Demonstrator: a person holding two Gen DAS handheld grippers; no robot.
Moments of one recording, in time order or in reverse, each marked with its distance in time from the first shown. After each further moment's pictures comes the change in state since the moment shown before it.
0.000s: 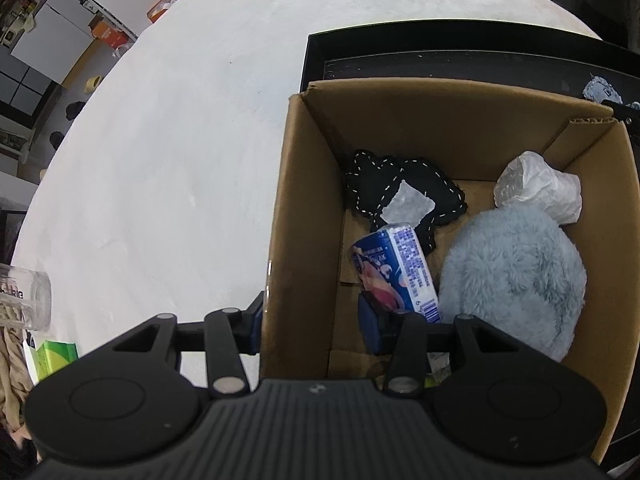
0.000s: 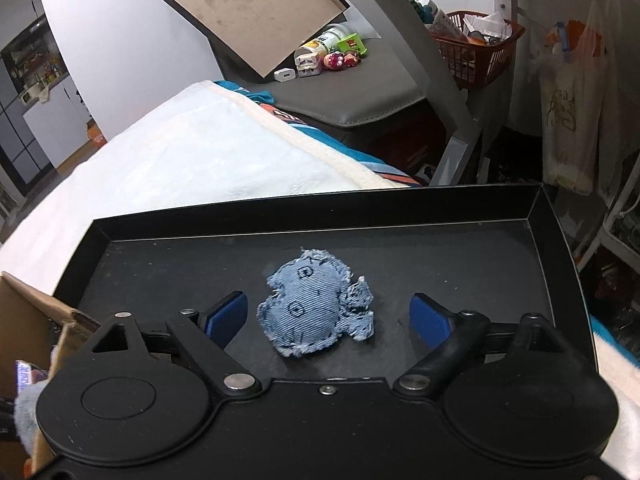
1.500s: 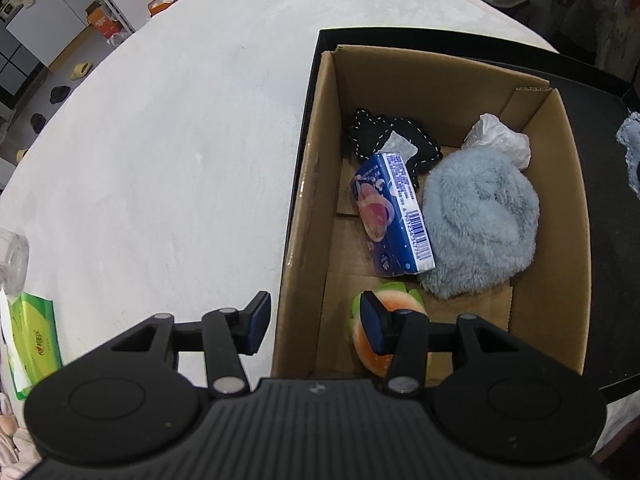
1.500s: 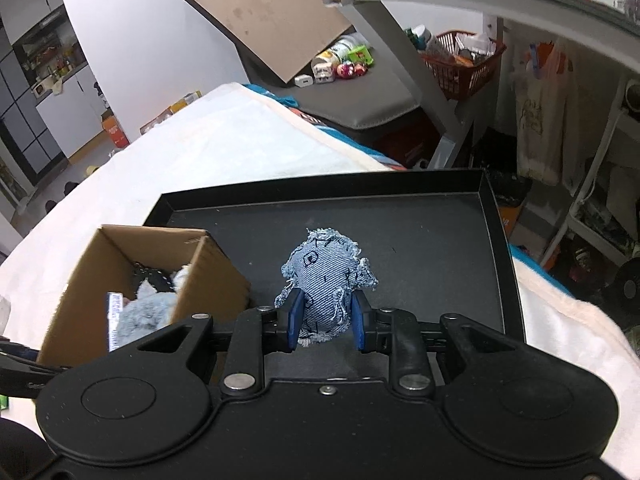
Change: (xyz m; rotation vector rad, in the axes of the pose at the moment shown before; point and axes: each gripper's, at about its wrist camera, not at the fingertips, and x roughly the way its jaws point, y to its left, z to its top) left arm -0.024 0.030 -0.054 -0.077 -0.066 -0.139; right arm -0.114 0.028 -0.023 -0.012 0.013 0.006
